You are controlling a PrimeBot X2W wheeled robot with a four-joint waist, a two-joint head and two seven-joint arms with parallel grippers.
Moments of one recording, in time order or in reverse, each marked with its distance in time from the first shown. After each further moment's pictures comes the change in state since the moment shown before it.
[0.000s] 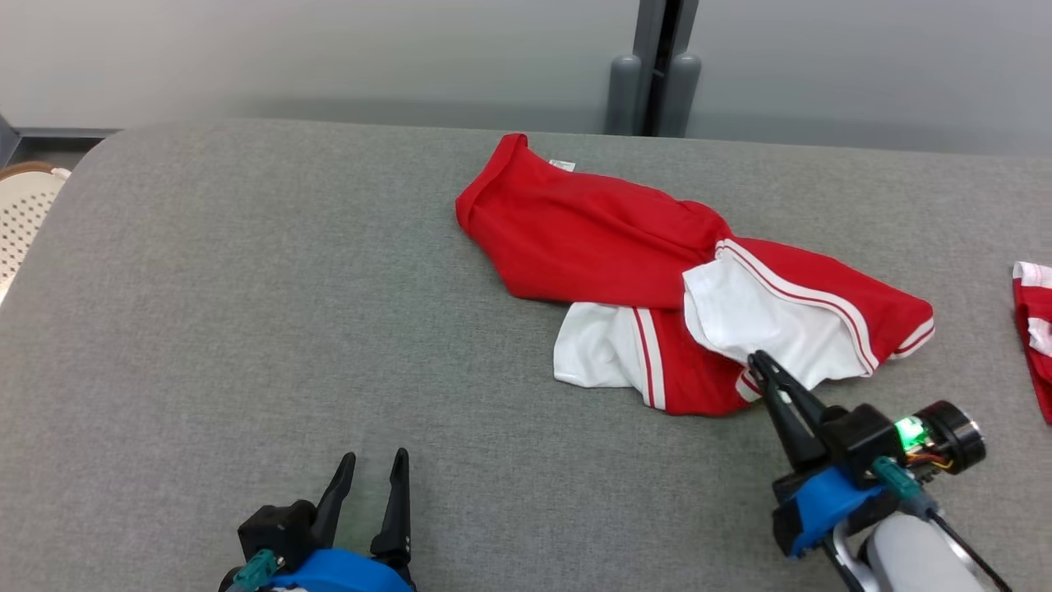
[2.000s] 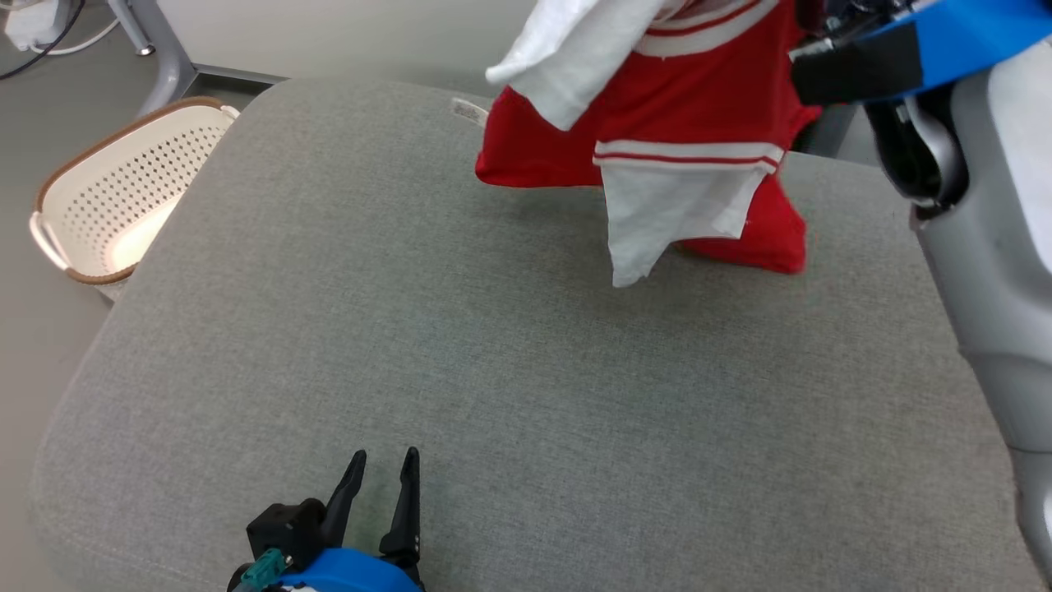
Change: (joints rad) left arm -0.003 0.001 -0.032 -0.013 -0.016 0.000 0.000; right arm -0.846 -0.071 0.168 -0.004 0.410 0.000 0.000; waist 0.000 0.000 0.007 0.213
